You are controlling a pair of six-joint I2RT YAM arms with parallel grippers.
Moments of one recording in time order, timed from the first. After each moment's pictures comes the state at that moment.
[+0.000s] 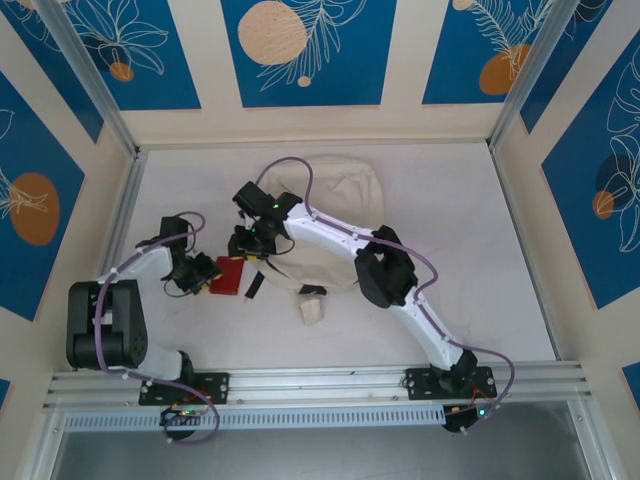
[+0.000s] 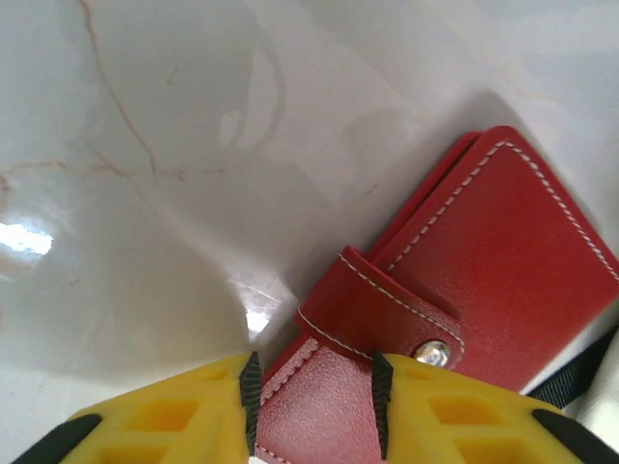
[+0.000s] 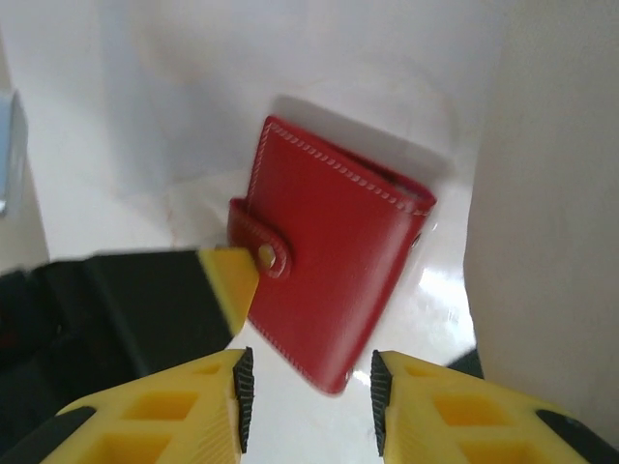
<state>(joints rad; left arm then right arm) 0.04 1.46 0.74 -0.62 0.23 -0.62 0.91 2.43 2.20 -0.86 -0.39 0.84</state>
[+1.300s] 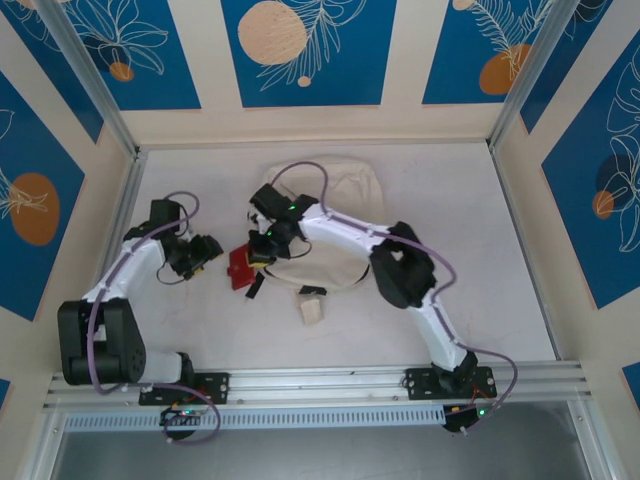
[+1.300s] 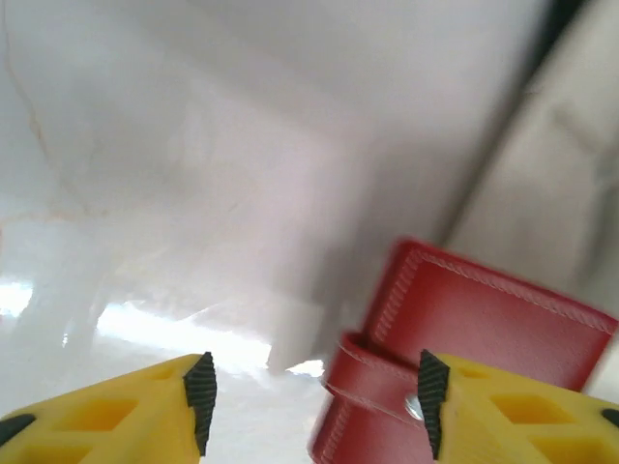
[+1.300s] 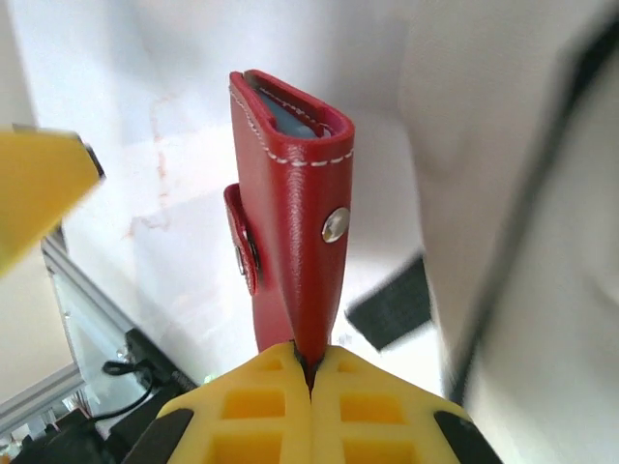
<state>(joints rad) 0.04 1.35 0.91 -0.76 0.27 -0.54 0.86 2.17 1.84 -0.75 -0.48 0.76</state>
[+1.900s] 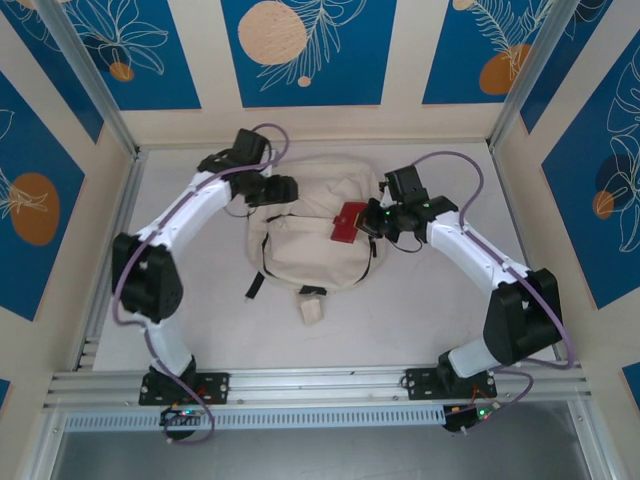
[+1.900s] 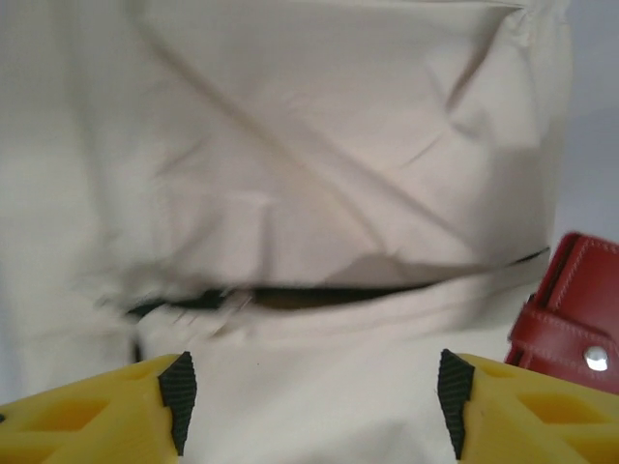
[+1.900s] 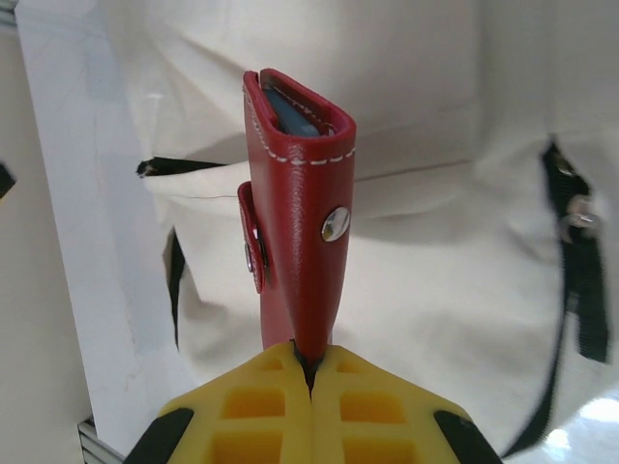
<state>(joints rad) -0.43 1.87 1.71 -0.83 0.20 -0.43 0.37 1.45 1.13 -0.60 -0.35 0.77</state>
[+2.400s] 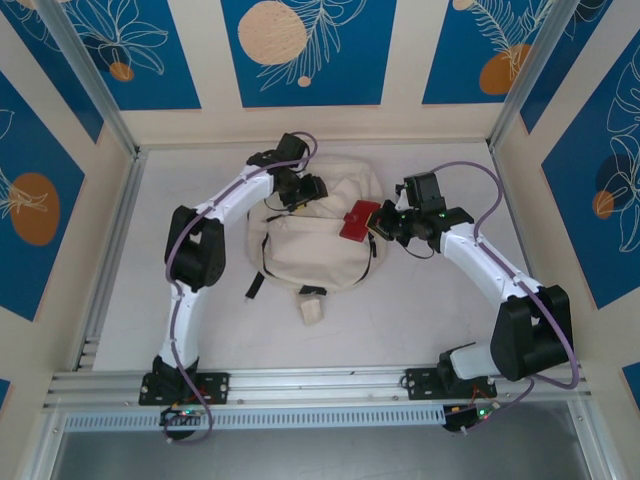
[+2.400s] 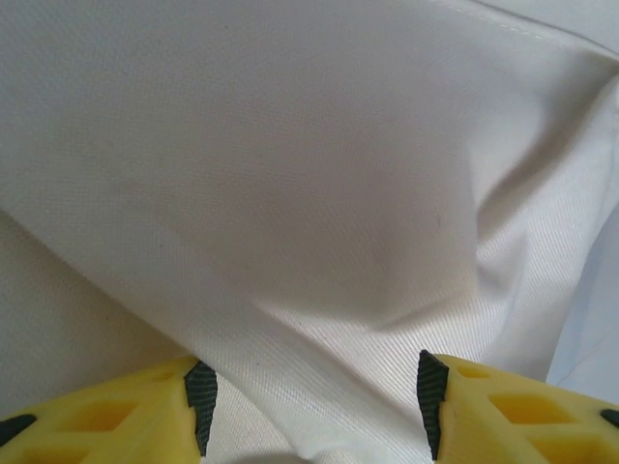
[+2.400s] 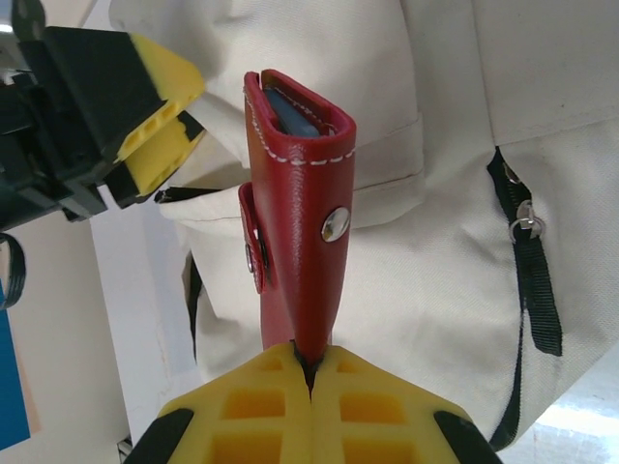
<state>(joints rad) -0.50 2.23 1.97 -0.80 0.24 -0.74 0.30 1.38 1.03 -0.50 -0.41 0.82</state>
